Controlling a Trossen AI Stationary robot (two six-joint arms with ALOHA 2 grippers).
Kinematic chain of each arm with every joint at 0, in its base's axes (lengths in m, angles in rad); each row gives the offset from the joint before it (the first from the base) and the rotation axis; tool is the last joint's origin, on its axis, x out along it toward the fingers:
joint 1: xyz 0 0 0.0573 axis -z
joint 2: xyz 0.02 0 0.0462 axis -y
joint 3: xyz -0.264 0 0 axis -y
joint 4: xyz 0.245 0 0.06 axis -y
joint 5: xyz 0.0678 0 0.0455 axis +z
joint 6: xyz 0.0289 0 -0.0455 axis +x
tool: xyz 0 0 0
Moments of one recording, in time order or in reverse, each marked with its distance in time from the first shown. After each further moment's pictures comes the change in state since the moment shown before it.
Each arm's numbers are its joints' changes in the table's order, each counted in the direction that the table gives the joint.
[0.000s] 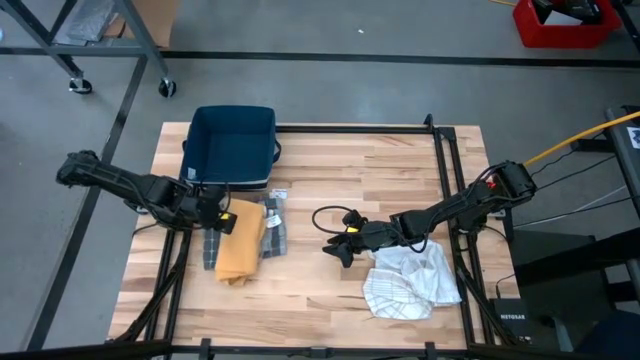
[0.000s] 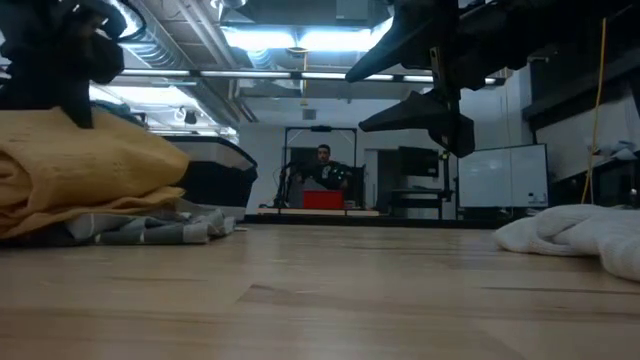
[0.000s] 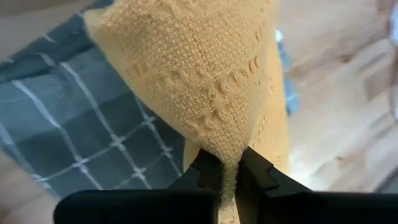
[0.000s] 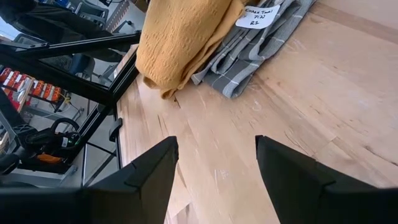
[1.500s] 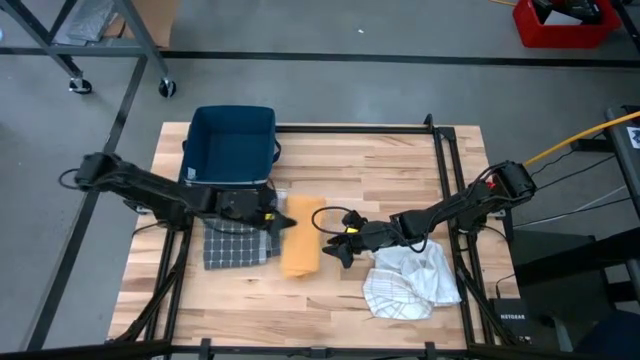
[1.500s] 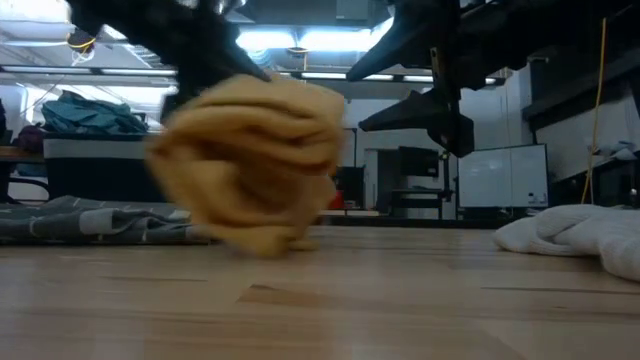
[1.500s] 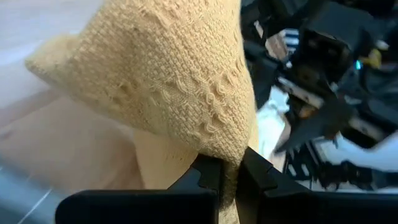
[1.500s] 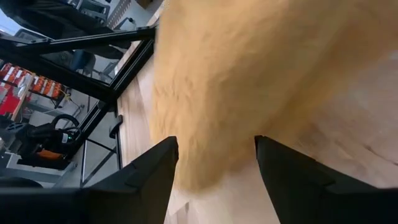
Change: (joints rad) left arm -0.148 -0.459 -0.002 1.055 -0.047 0.394; right arm 0.000 0.000 0.000 0.000 0.010 -0.015
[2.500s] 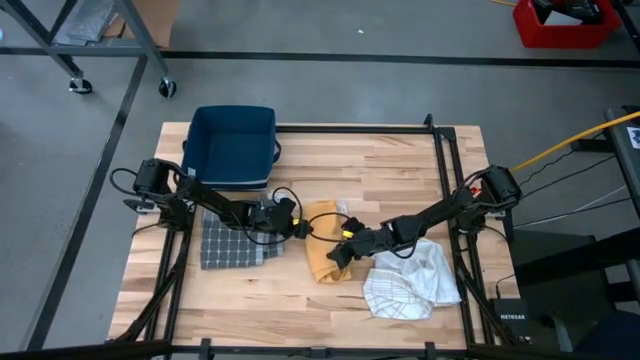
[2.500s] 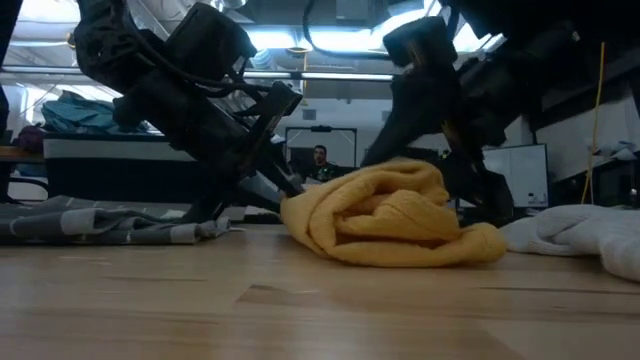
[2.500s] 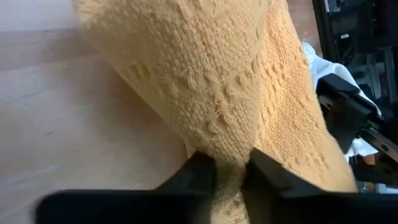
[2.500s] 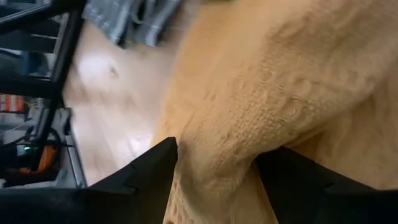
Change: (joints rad) left arm -0.041 -0.562 0.002 0.415 0.045 -0.229; right arm 0.000 -0.130 0.000 -0.084 0.053 0.267
